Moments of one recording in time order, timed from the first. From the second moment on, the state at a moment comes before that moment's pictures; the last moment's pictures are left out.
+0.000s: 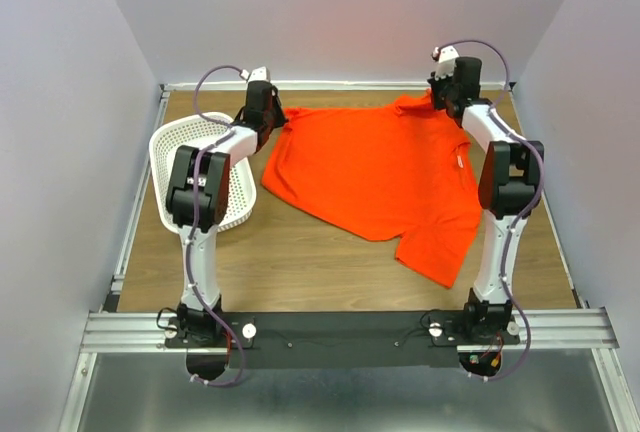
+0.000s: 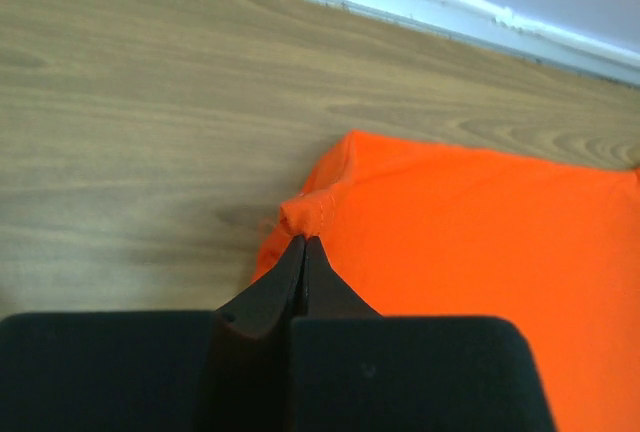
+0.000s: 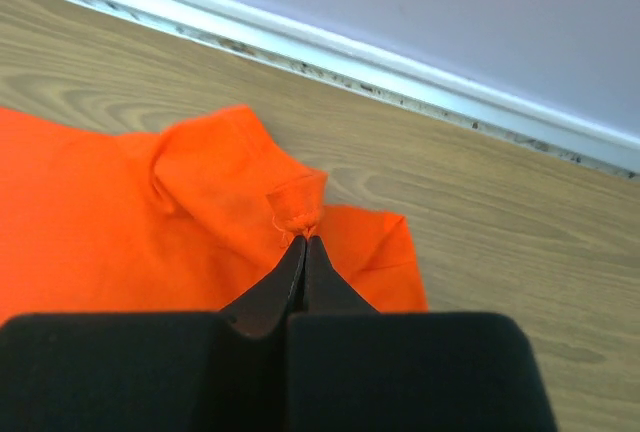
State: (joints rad) left arm -0.23 2.17 1.57 0.14 -0.06 -0.46; right arm 0.03 2.27 1.84 -0.05 -0.14 -0.26
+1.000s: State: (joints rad) left arm -0.45 0.58 1.22 0.21 0.09 -0.48; right arm 0.02 1.15 2.37 -0.35 -0.27 -0.25
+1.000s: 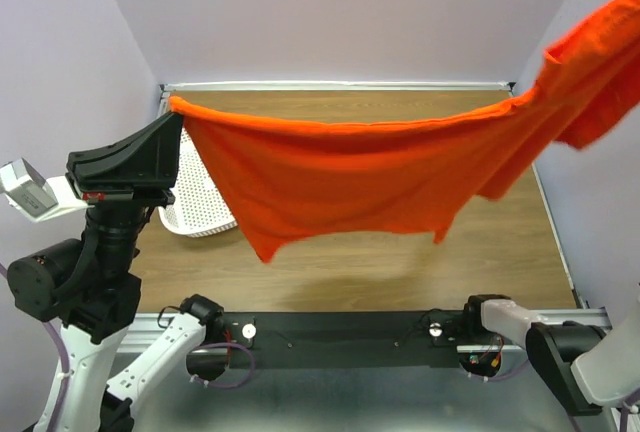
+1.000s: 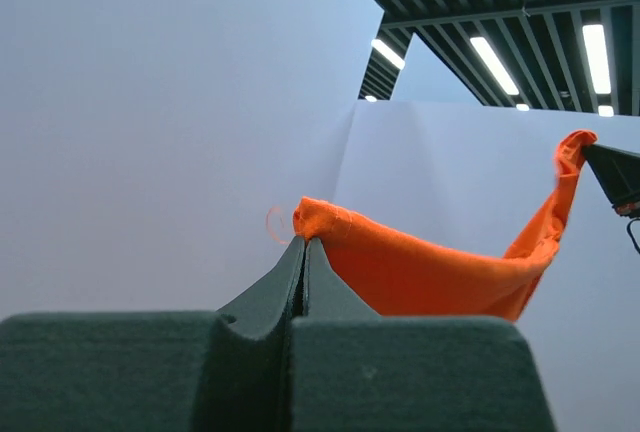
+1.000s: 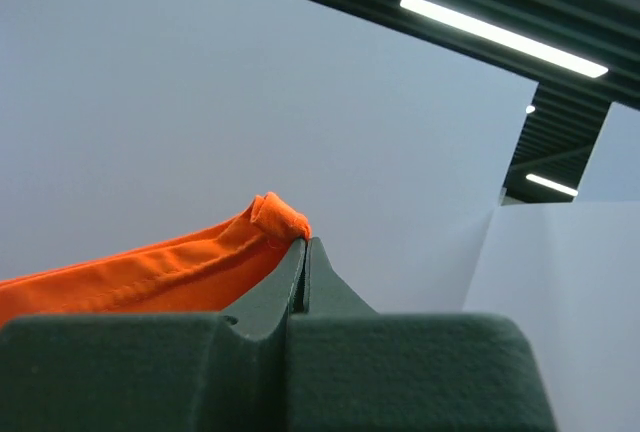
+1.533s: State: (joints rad) left arm -0.45 1.00 1.00 0.28 -0.03 -0.47; right arm 0.02 1.25 1.57 -0.17 -0.24 -0.28
